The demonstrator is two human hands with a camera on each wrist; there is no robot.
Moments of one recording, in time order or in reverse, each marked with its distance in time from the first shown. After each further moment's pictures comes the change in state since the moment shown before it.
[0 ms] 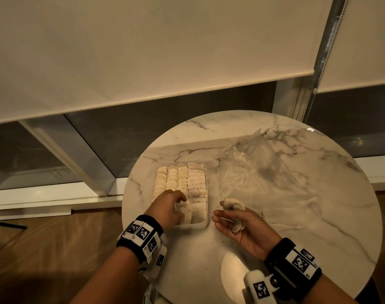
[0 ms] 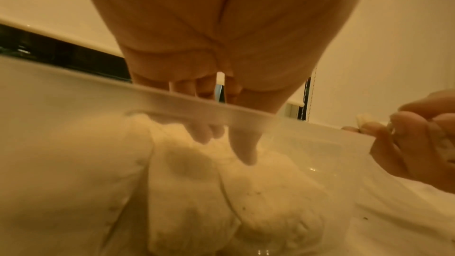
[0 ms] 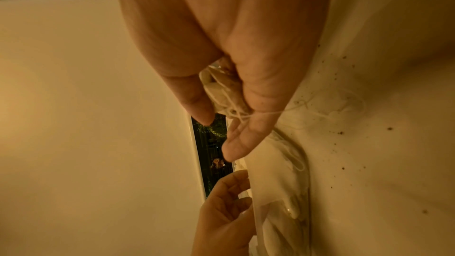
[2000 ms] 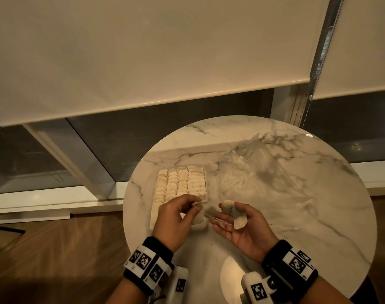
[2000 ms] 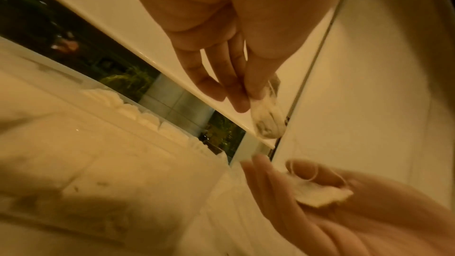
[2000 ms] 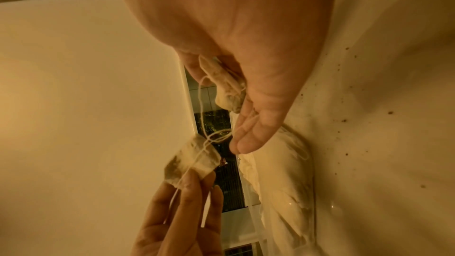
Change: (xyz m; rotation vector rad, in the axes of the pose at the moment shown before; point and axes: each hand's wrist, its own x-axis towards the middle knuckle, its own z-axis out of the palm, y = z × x) left_hand -0.052 0.051 0.014 -0.534 0.485 0.318; right_hand -0.001 0.002 -0.003 0.097 0.009 0.059
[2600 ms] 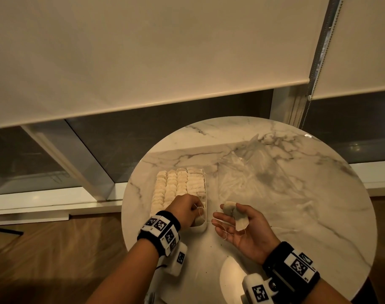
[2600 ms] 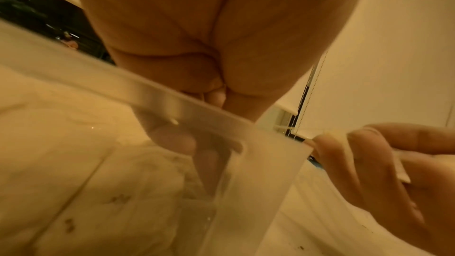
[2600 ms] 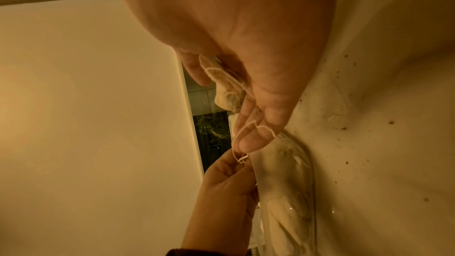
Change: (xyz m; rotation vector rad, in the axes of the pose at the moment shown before) left_hand 0.055 -0.038 0.023 0.441 -0.527 -0.350; right_hand 0.001 -0.003 -0.001 -0.025 0.081 -0.011
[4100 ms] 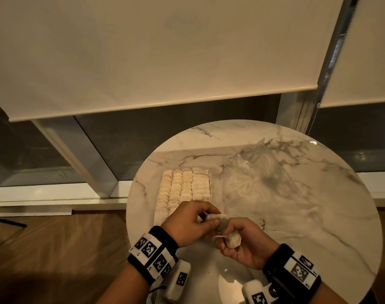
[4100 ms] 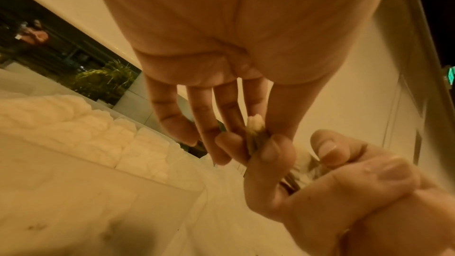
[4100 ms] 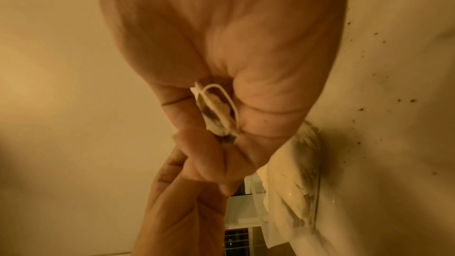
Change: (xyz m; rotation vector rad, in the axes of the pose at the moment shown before) left_hand -0.058 0.015 -0.010 -0.322 0.057 0.348; right_hand -0.017 0.008 0.027 -0.301 -0.253 0.202
